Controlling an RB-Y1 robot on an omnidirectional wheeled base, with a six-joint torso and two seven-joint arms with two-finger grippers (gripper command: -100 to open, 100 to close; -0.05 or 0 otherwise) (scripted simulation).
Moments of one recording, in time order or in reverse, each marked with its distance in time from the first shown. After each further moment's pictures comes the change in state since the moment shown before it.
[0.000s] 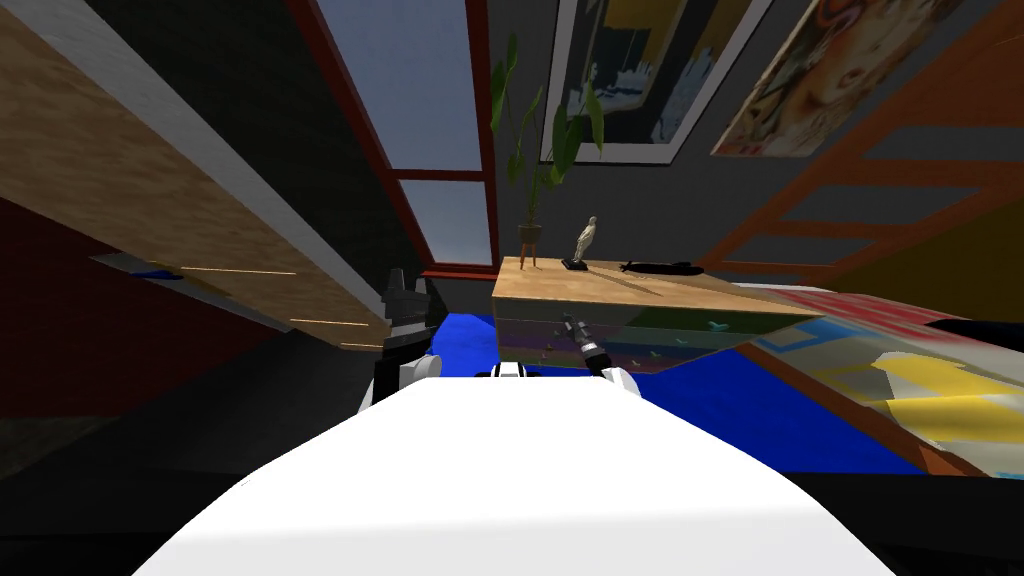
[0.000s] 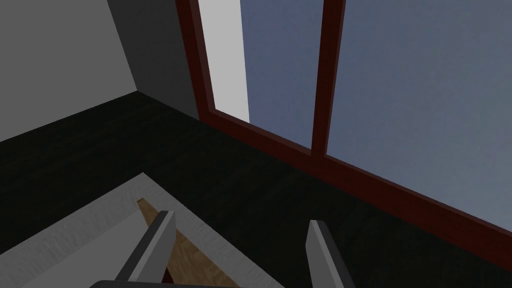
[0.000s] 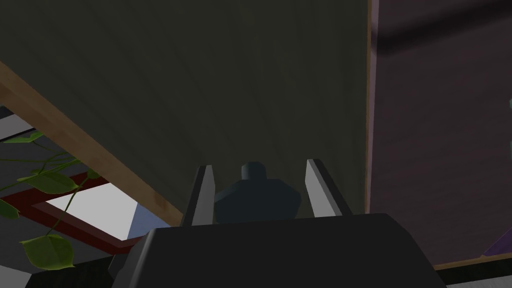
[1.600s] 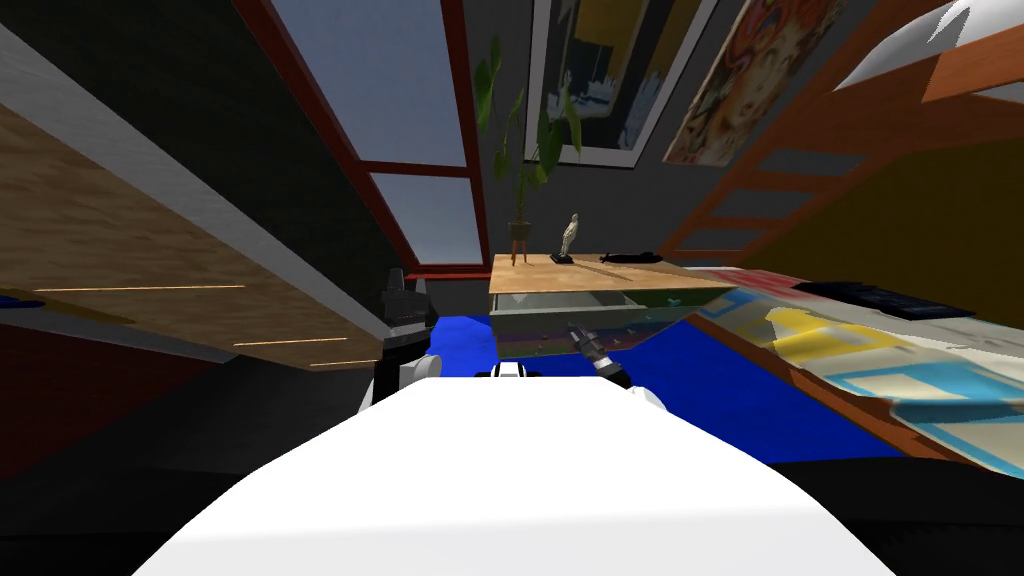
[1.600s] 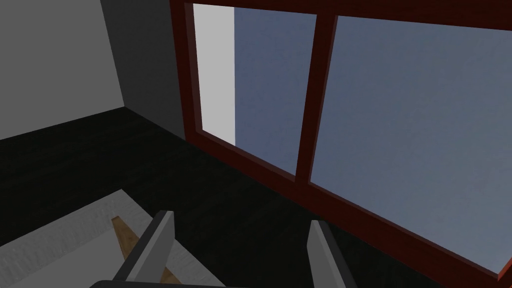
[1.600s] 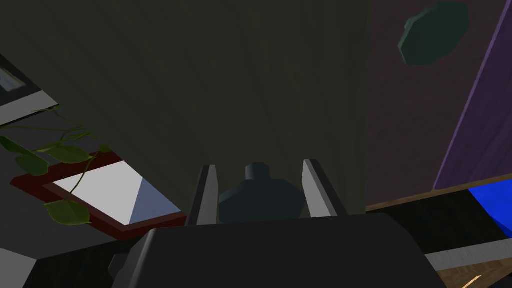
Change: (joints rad) left arm -0.001 0.000 0.000 0.000 0.000 0.000 0.000; right arm 0.144 -0.054 -0.014 -0.068 -0.059 -0.187 -0.042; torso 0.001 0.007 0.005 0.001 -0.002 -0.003
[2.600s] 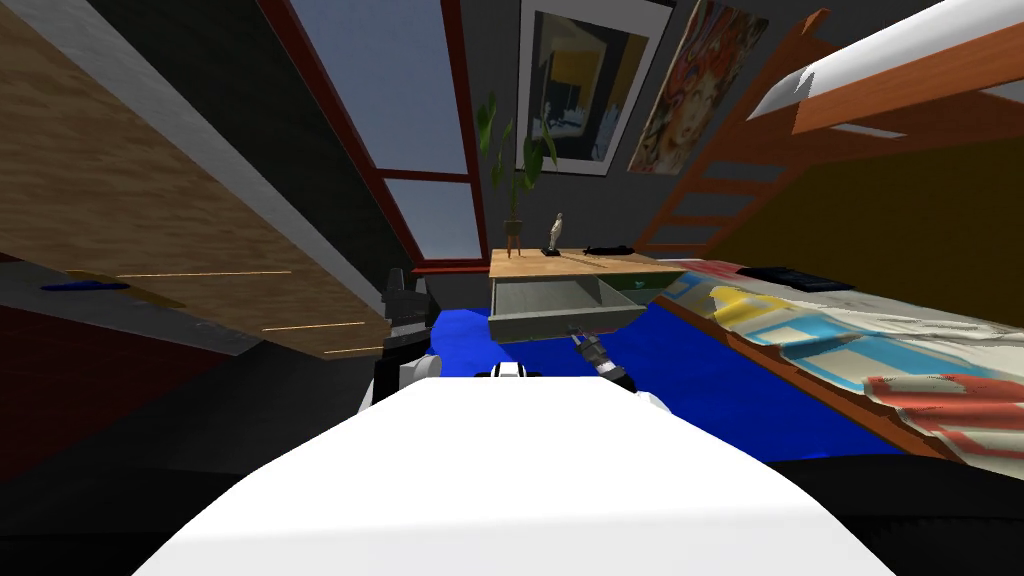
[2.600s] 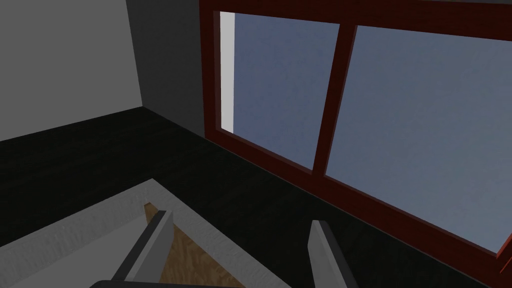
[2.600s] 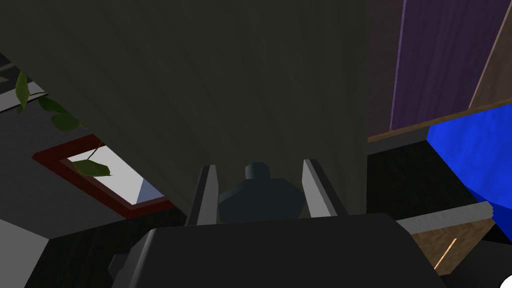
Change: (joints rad) left arm 0.000 0.000 0.000 0.000 0.000 0.000 0.000; right arm 0.034 -0.006 -0.004 -0.013 -0.009 -0.039 -0.007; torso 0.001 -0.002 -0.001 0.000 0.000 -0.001
